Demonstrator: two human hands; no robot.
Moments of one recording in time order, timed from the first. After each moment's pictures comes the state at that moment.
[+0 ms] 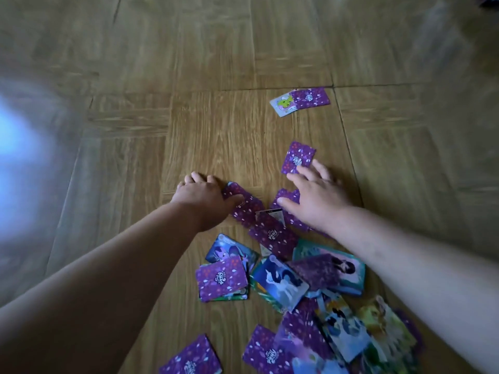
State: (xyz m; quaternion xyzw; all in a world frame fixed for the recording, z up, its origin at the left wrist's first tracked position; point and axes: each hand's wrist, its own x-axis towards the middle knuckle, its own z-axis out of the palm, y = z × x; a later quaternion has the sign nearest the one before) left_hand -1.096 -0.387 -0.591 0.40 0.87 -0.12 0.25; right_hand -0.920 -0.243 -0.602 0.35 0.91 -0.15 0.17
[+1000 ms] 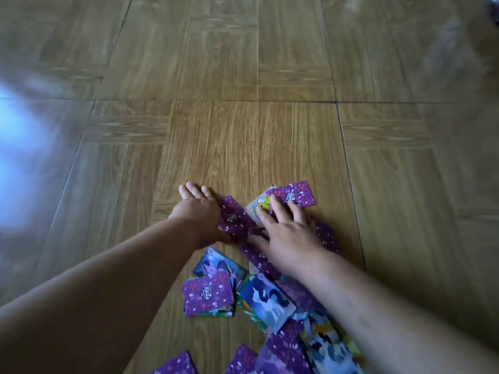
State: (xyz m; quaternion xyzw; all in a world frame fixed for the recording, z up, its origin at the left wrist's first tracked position) left_hand -1.088 -0.372 -0.590 0.42 0.83 -0.24 0.28; right_hand -0.927 -0.281 -0.605 0.29 0.90 -0.23 0.23
